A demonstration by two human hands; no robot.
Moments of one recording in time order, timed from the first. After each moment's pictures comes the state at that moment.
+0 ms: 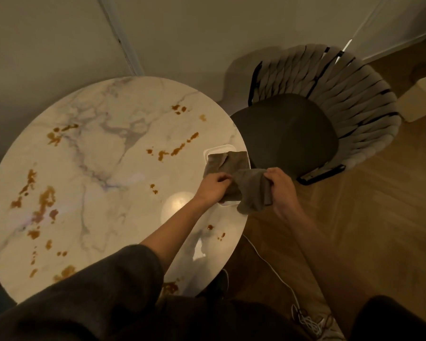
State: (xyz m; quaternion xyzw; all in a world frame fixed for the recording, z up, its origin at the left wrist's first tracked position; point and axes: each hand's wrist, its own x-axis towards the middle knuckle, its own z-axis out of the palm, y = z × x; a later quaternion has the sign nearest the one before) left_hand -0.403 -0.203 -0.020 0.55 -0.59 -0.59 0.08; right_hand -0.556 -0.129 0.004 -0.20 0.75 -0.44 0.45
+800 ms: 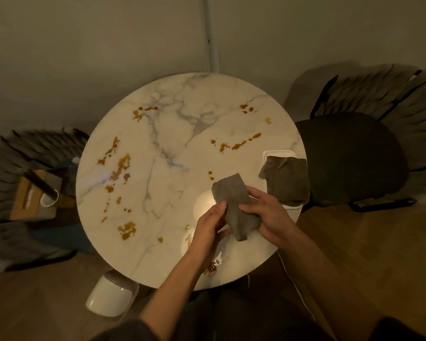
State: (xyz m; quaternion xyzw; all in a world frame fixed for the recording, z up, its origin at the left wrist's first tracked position) left_hand -0.263 -0.090 0.028 0.56 -0.23 -0.71 0.37; right_hand -0.418 -0.118 0.026 -0.24 0.49 -0.38 0.75
